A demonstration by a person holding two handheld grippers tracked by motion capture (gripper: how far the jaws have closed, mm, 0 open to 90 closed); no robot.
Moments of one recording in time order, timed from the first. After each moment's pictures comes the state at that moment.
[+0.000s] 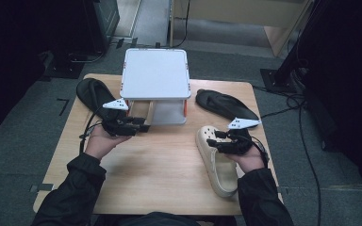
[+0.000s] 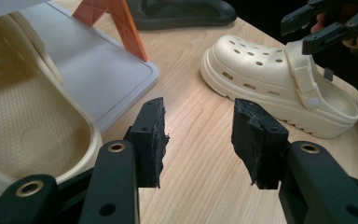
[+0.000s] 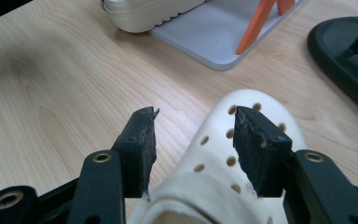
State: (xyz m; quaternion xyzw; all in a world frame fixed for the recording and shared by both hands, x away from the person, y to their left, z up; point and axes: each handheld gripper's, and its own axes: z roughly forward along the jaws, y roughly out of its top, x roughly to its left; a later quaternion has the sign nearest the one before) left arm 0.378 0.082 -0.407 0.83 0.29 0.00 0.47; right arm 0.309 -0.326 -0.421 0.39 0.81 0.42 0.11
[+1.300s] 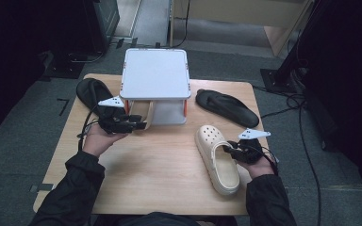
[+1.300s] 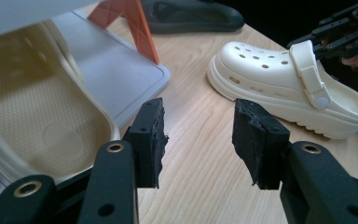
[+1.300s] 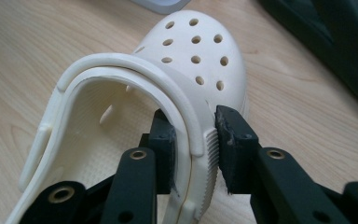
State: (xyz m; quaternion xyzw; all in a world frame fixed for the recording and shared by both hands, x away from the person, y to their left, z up) left arm 0.385 0.094 -0.408 0.82 0.30 0.00 0.48; right arm 0.291 -0.362 -0.453 0.44 0.81 0.37 0.16
